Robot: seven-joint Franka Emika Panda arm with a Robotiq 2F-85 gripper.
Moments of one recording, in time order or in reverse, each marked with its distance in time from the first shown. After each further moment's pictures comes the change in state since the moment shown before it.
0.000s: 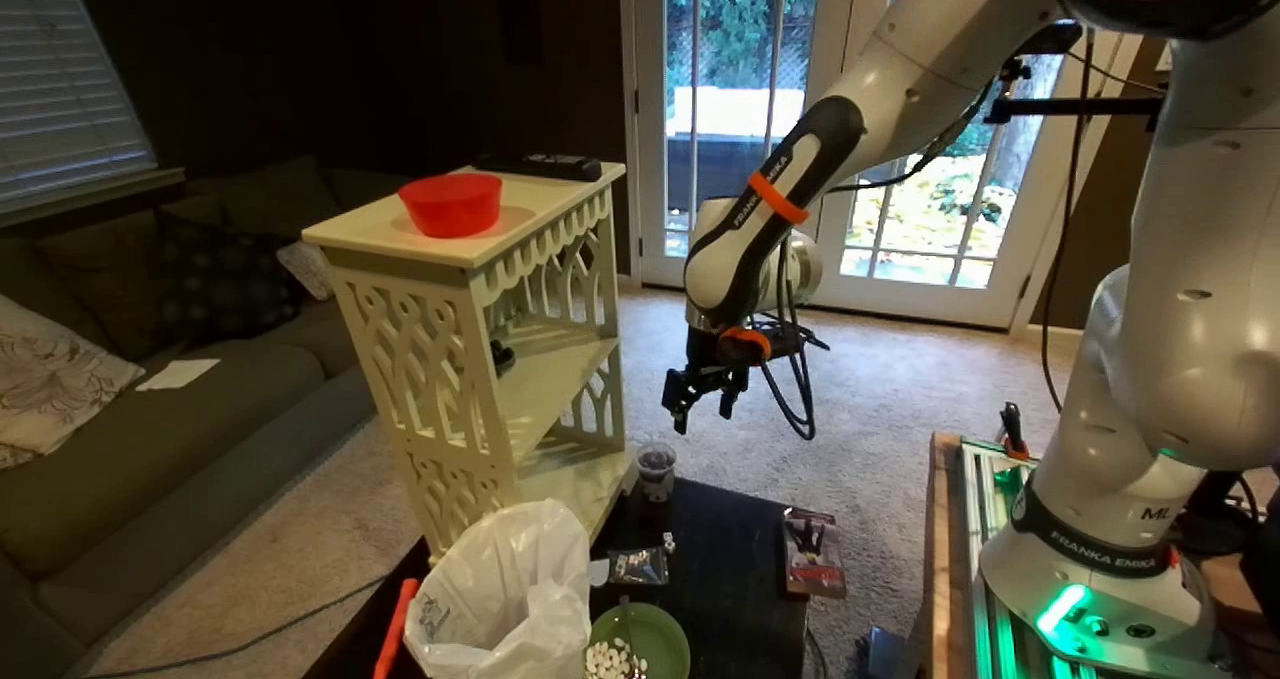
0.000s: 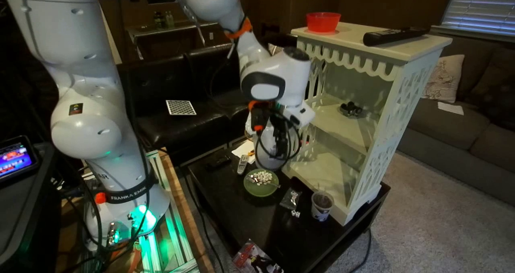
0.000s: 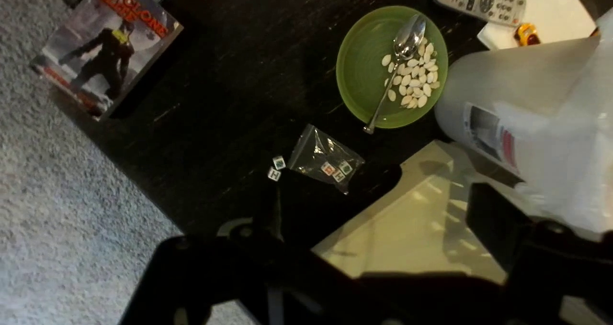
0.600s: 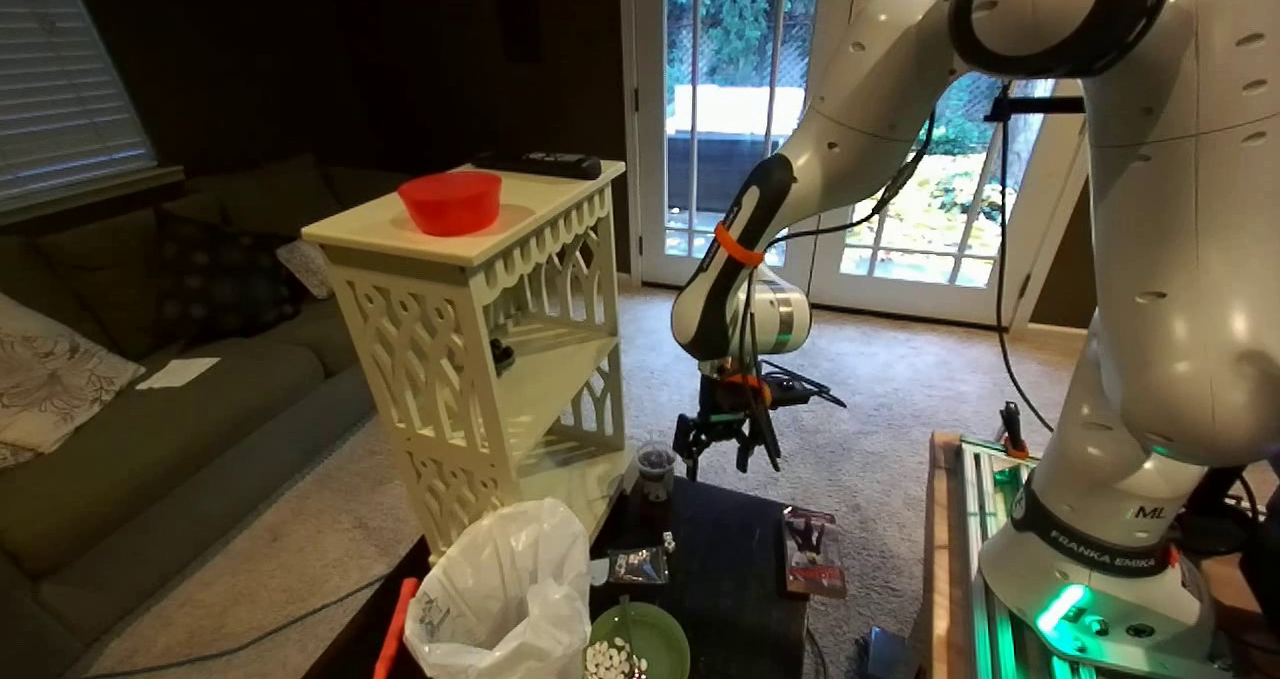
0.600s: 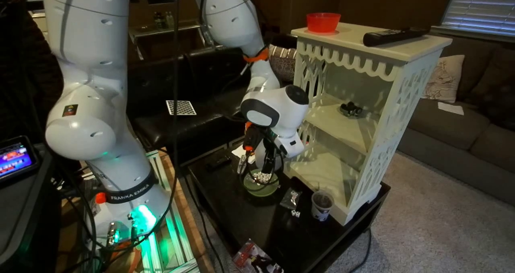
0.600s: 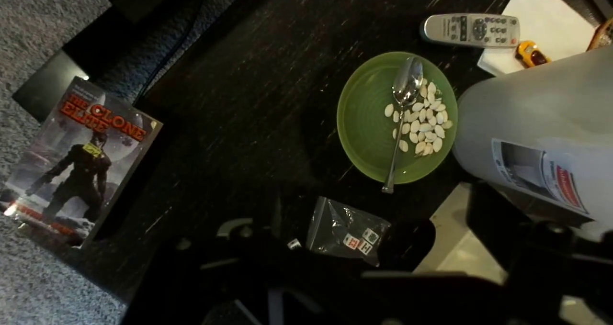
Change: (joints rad) arm -0.079 0.202 0.081 0.036 0.276 0.005 -0.103
